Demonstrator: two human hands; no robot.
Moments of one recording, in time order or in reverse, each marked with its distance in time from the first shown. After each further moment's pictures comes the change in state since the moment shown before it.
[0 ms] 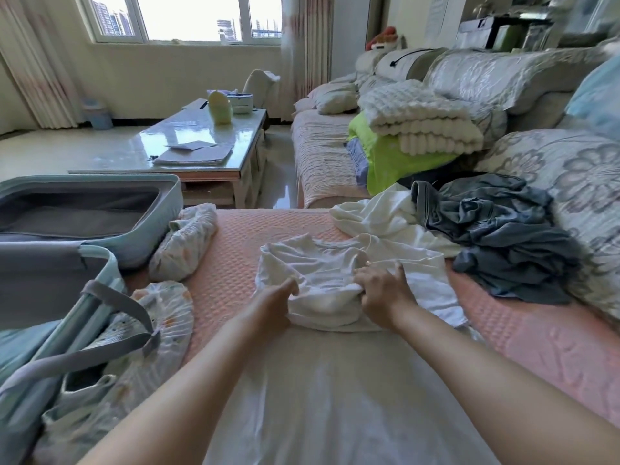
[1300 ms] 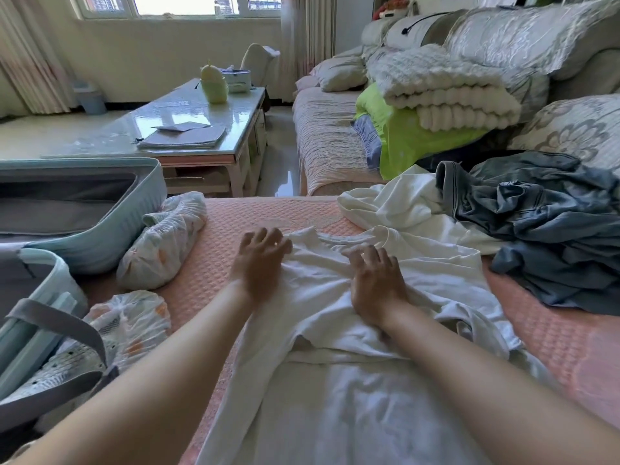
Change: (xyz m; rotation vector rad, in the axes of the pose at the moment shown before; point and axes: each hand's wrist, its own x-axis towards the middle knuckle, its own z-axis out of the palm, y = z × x) left_hand 0.112 -0.051 -0.004 0.512 0.402 0.192; right_hand 0.079 -0.003 0.073 -0.039 0.211 0.037
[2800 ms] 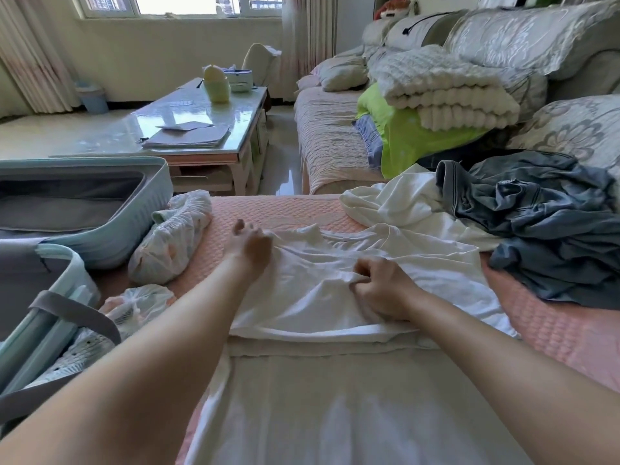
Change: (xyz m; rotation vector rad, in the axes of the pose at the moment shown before) left_hand 0.020 -0.021 -0.019 0.342 -0.348 -0.071; right_hand -0.012 0.006 -0.045 0.526 -0.325 0.103
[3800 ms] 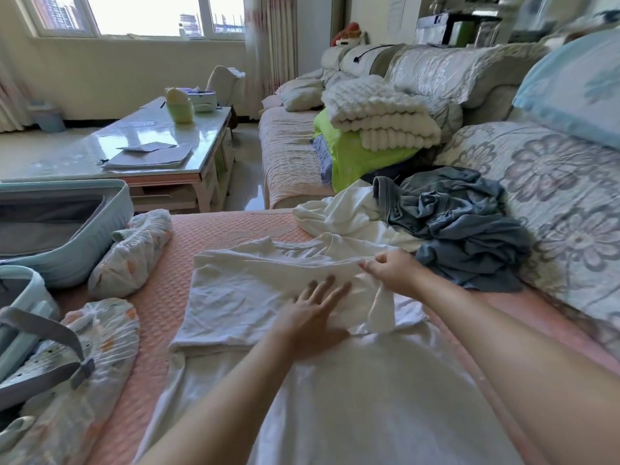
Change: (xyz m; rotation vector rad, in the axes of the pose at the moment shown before) left_hand -0.097 0.175 -0.058 -0.627 -0.075 0.398; right_hand -0.062 0.054 -0.111 0.055 0.049 0.216
